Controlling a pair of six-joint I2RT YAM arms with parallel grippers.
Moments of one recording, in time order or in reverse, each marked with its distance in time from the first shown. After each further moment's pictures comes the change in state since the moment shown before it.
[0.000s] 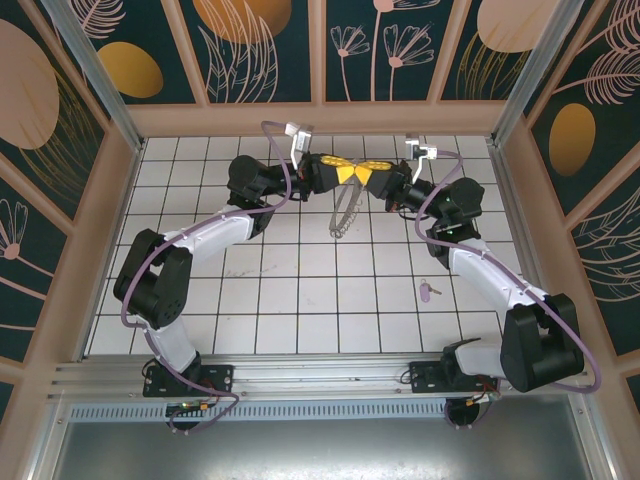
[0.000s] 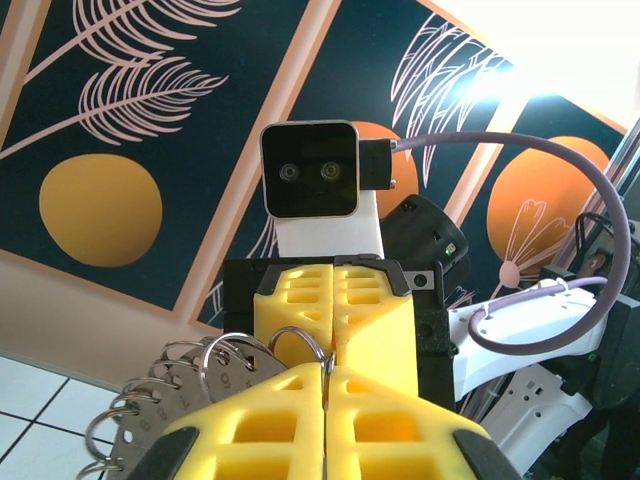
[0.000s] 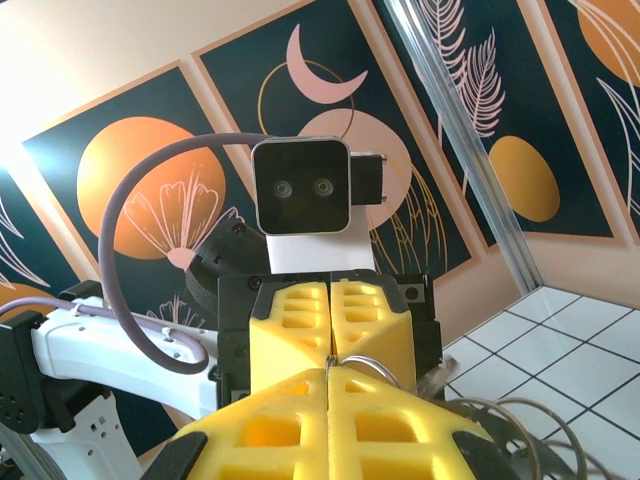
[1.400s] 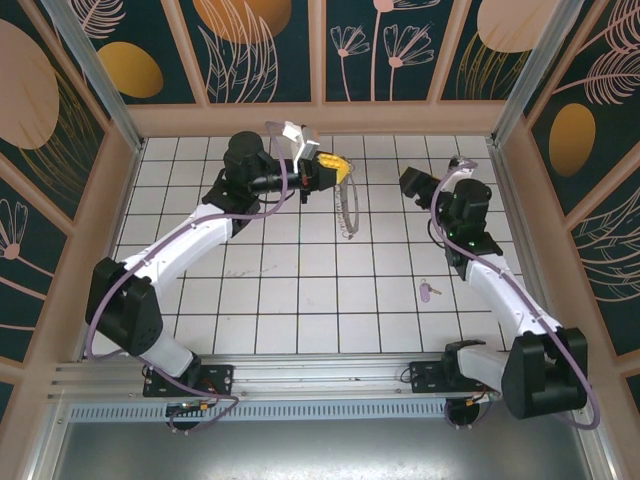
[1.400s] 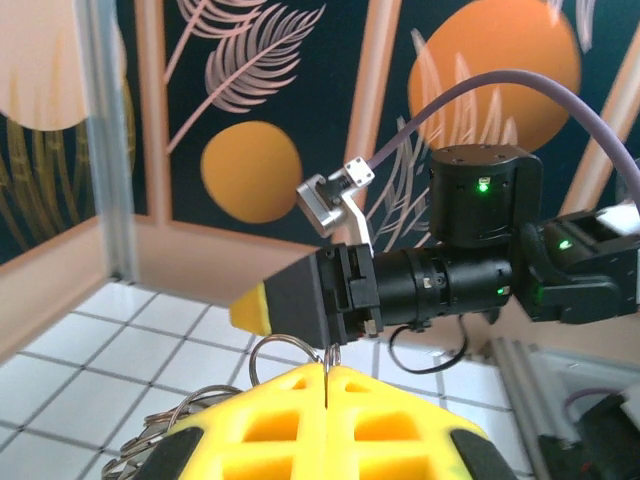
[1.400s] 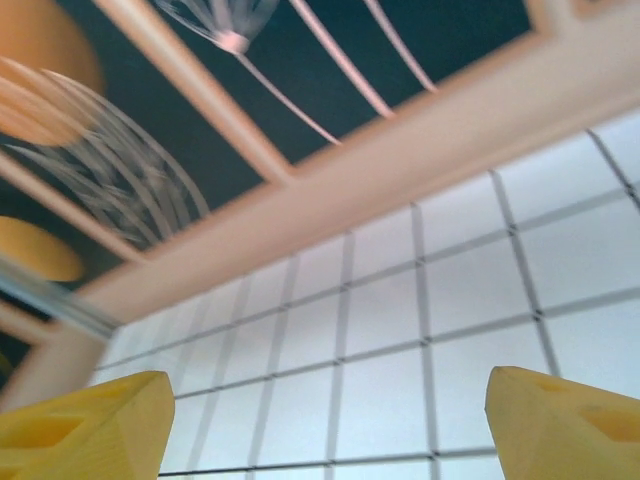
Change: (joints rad) left arm -0.006 -0.210 0.079 -0.819 -0.170 0.816; right arm -0.148 -0.130 -0.086 -0.739 0.766 -0.260
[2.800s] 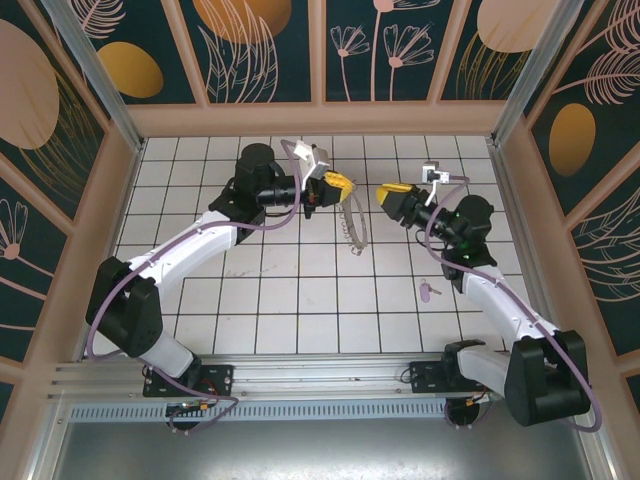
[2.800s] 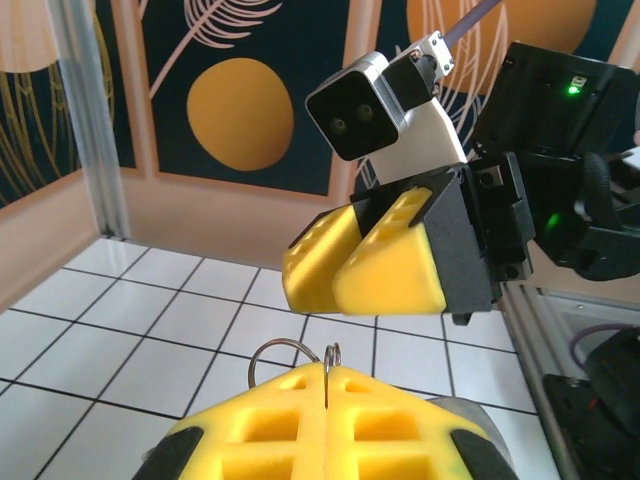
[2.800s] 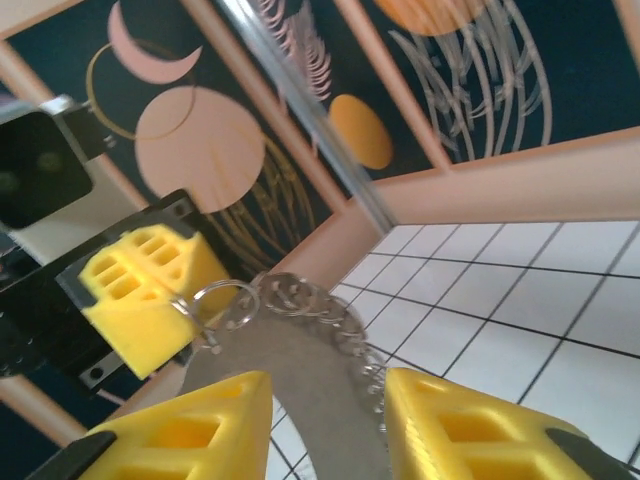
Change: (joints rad) left arm -0.034 0.006 -0.070 -0.036 0.013 0.084; right arm 0.044 -0.052 -0.114 0.442 -0.664 0.088
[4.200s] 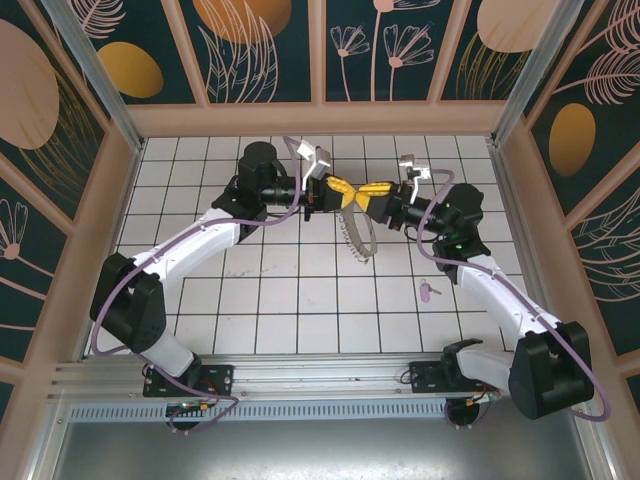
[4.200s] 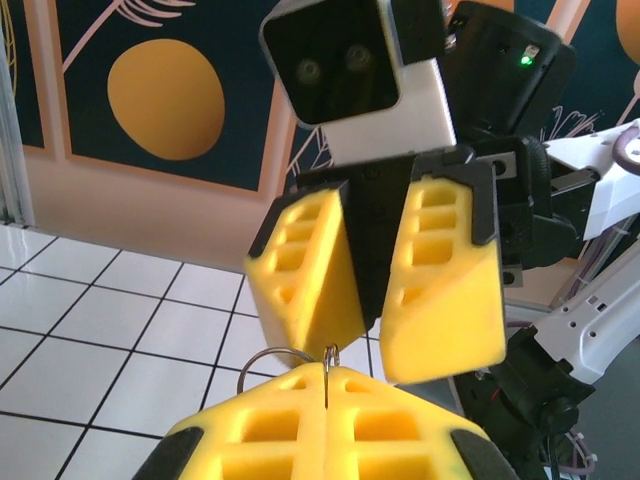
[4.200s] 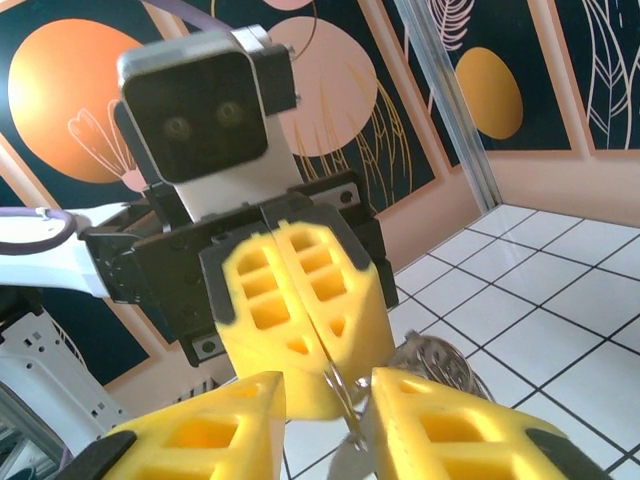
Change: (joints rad) left arm 0.000 0.028 0.021 0.014 0.135 -0.106; right arm 0.096 0.039 0.111 -0.050 -0.143 -0.082
